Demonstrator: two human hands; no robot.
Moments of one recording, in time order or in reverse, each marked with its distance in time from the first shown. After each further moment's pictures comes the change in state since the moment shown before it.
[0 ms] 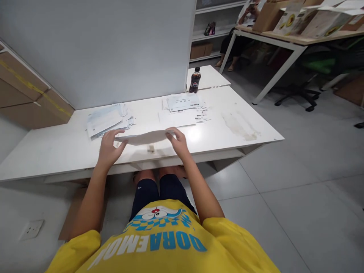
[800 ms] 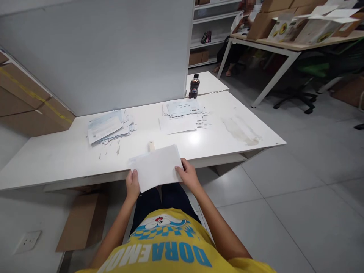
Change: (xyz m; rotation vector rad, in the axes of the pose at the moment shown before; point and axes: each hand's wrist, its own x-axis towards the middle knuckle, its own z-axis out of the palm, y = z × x) left_hand -0.116 0.014 0.105 -0.779 0.245 -0.690; right_hand -0.094 0.017 -0.027 -0.231 -0.015 0.394
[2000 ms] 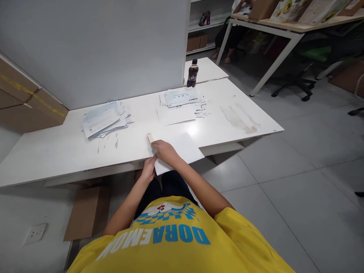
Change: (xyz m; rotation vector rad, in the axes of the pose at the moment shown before) left_hand 0.006 0.006 0.076 -0.394 -0.234 -0.628; right_hand 0.057 -0.048 0.060 -0.695 -0.357 -0.558
